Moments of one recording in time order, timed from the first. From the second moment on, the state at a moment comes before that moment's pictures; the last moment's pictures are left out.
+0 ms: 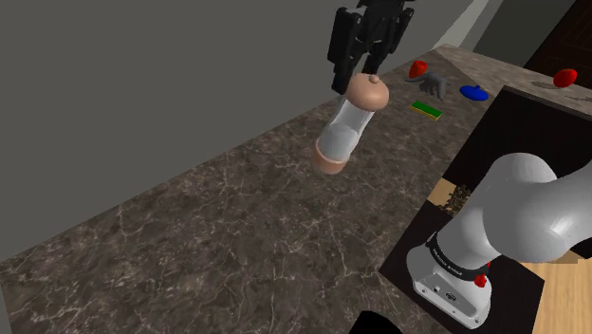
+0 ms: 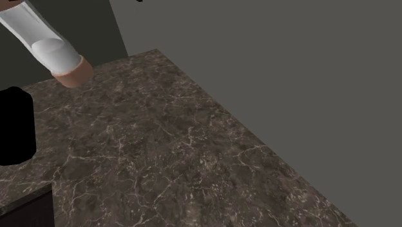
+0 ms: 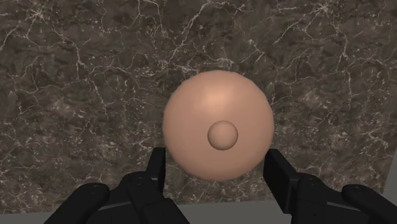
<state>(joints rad) 0.24 -0.62 0.28 -2.06 0.14 1.52 0.46</state>
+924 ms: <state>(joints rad) 0.35 -0.87 0.46 -2.13 0.32 1.39 0.72</state>
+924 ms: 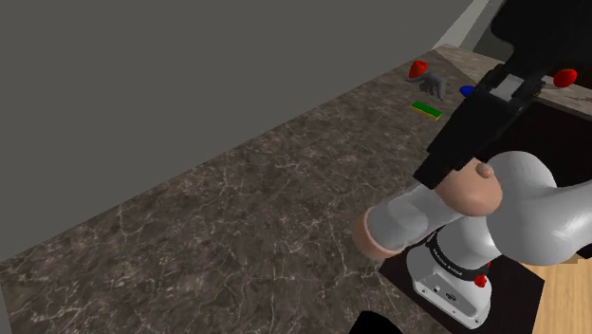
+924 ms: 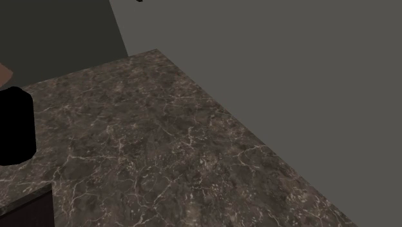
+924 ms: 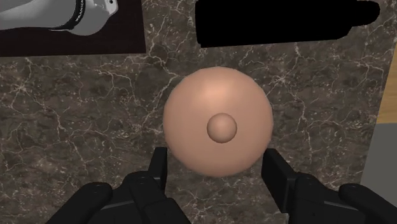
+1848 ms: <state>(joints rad) 0.40 -0.95 0.70 -1.99 0.53 1.27 1.04</state>
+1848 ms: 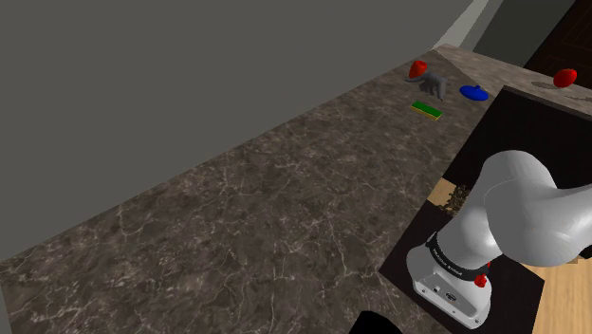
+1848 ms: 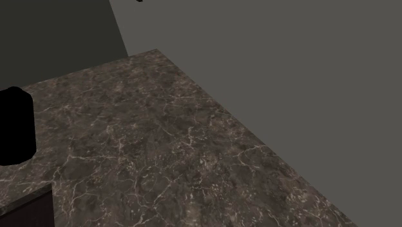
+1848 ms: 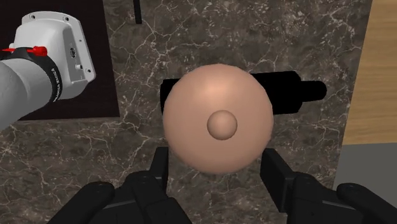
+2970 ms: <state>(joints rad) 0.36 -0.95 0.96 -1.79 0.72 1.26 1.33</state>
